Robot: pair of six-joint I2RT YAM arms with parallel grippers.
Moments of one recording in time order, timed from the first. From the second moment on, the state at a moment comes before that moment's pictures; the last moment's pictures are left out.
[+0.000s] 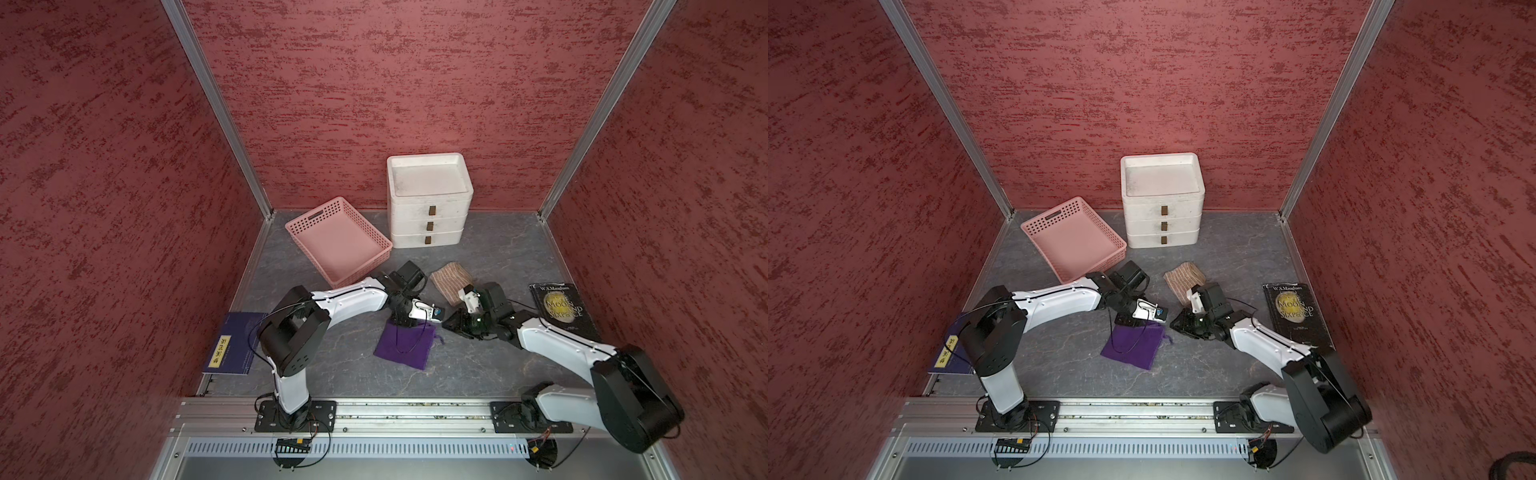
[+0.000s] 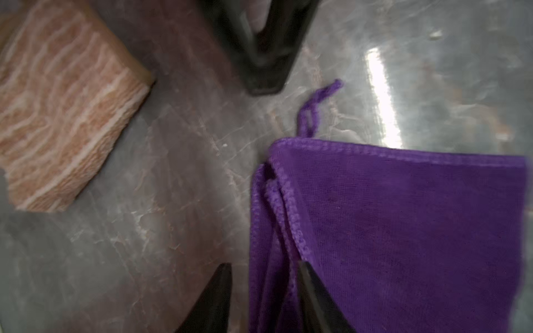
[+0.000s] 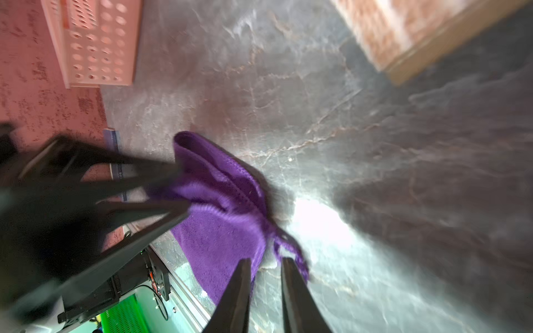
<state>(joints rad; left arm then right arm) -0.79 1.80 1.16 -0.50 0.19 1.04 0.44 1.22 0.51 -0.19 -0.51 0.74</state>
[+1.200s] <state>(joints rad) -0.70 1.82 1.07 -0.42 0.10 0.60 0.84 1.38 0.45 0.14 -0.44 0.96</state>
